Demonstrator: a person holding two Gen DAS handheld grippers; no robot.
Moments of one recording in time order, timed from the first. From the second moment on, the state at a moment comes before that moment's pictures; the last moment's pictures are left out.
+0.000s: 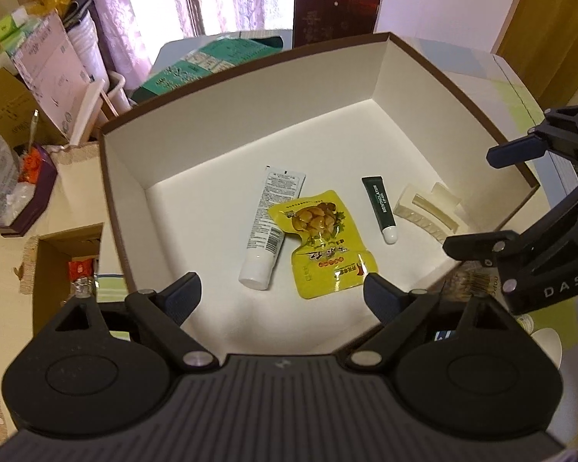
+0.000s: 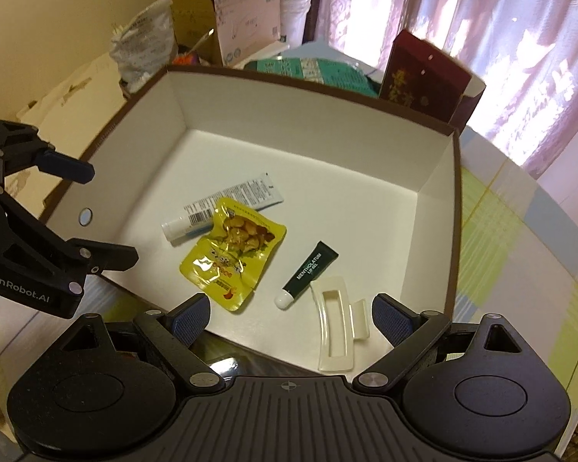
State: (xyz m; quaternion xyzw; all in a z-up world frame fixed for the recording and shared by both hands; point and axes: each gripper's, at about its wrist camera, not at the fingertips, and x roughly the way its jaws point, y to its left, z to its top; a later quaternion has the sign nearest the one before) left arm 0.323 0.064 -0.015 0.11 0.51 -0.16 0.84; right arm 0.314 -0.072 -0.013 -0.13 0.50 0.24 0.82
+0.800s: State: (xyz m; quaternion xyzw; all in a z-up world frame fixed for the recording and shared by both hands) left arm 0.235 0.054 0.031 0.12 0.46 -0.14 0.87; right arm 0.235 -0.105 0.032 -0.09 0.43 0.24 0.87
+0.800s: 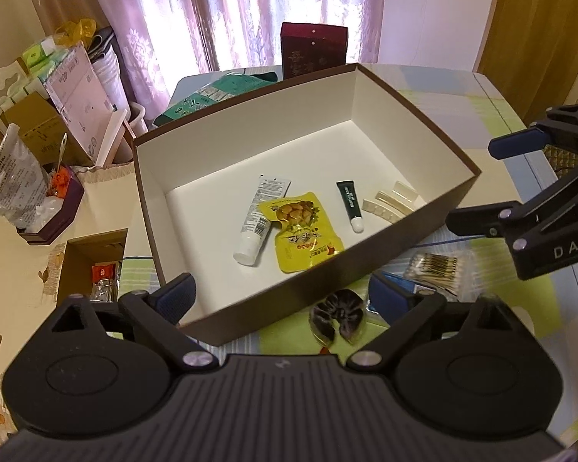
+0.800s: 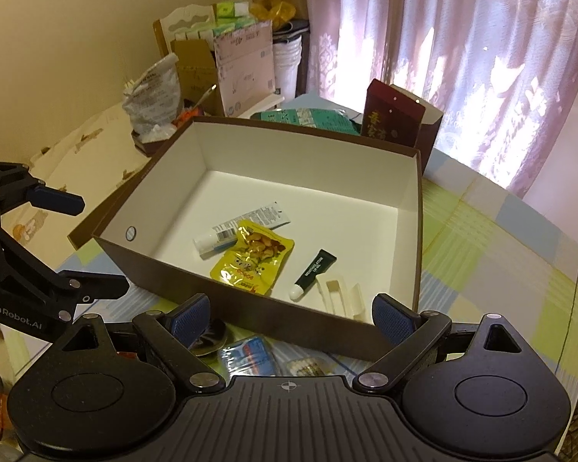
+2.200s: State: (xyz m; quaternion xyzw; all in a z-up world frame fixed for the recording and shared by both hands) left arm 0.139 0.070 -0.038 0.11 0.49 -0.14 0.86; right arm 0.130 -0.169 -0.039 0.00 0.48 0.19 0.86
